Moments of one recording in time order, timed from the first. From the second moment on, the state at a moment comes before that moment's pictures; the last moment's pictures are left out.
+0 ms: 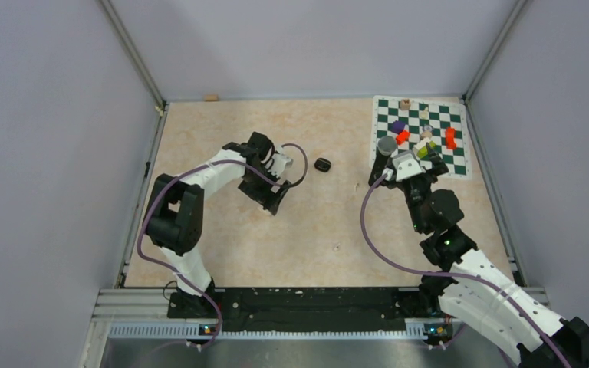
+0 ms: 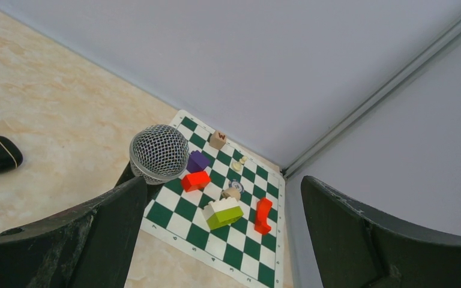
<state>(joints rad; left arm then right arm) -0.41 1.79 1.24 -0.81 0.21 0.25 0.56 0.68 0.47 0.37 0.42 -0.65</state>
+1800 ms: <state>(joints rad) -0.45 1.26 1.42 -0.63 0.57 0.36 0.56 1.21 1.32 -0.25 -0.40 0.10</state>
